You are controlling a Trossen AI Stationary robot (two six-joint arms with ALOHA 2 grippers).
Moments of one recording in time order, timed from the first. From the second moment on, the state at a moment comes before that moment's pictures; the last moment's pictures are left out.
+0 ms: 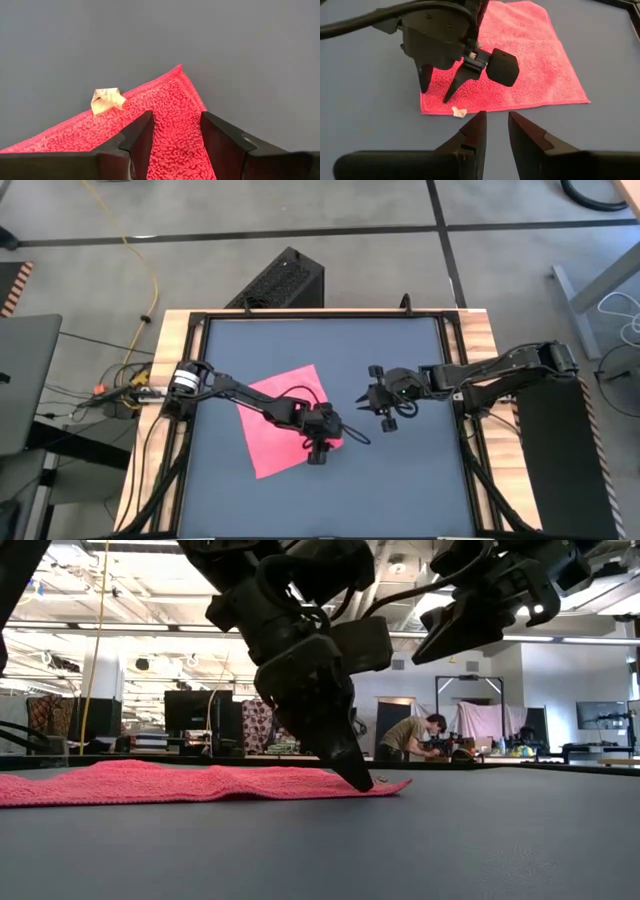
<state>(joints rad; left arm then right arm) -0.16 2.05 1.26 -0.12 0.03 -0.08 0.07 1.19 0.69 -0.11 0.01 -0.21</state>
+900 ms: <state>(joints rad) -0.36 1.85 1.25 -0.44 -0.09 -0.18 -0.05 1.31 0.70 0.07 -0.03 -0.41</state>
